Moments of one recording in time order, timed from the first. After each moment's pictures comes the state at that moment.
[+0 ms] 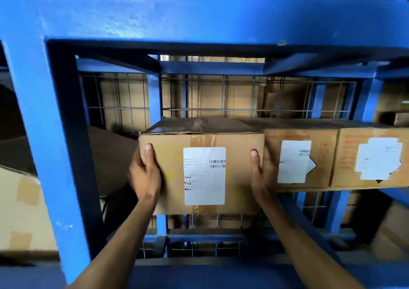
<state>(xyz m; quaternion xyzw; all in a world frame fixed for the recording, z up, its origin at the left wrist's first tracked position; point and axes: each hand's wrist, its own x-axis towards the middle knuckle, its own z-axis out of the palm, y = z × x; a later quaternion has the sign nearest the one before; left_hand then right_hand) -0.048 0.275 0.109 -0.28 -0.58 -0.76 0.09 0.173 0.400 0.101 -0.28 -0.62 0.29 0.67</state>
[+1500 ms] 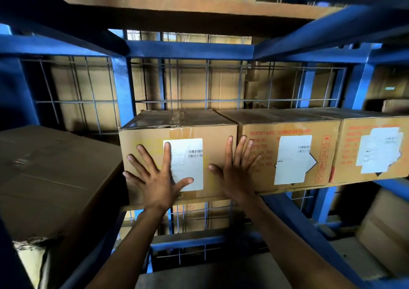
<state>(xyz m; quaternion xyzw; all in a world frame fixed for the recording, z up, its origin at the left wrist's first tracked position) -0.067 0.396 0.055 -0.49 -0.80 -0.33 0.14 0.110 0.511 0.052 -0.47 -0.78 -0.12 0.40</state>
